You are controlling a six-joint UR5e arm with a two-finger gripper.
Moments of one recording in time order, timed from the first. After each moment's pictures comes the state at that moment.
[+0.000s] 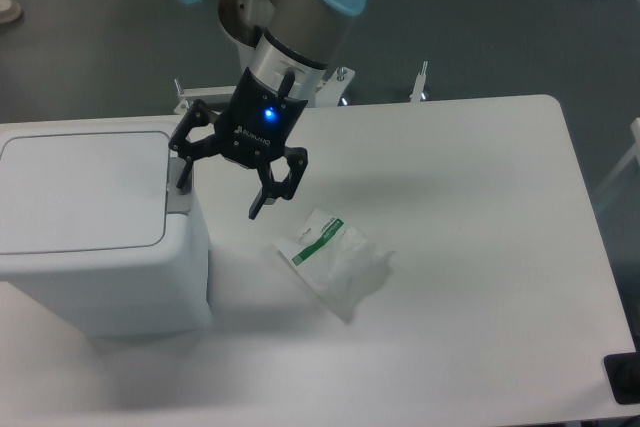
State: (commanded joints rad) arm 2.44 -1.63 -1.75 -1.03 0.89 0.44
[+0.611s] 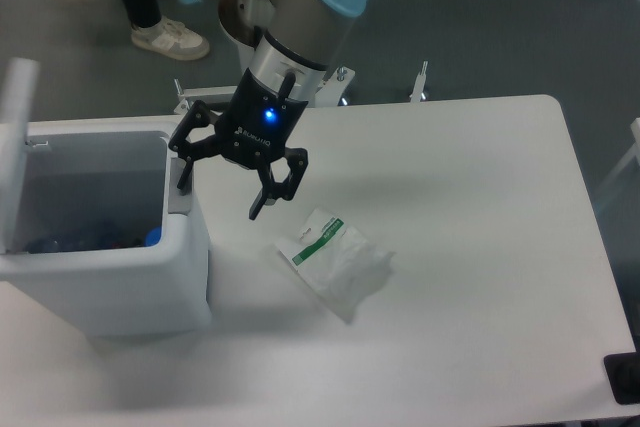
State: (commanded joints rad) arm 2.44 -1.60 -1.74 -1.03 0.88 0.44
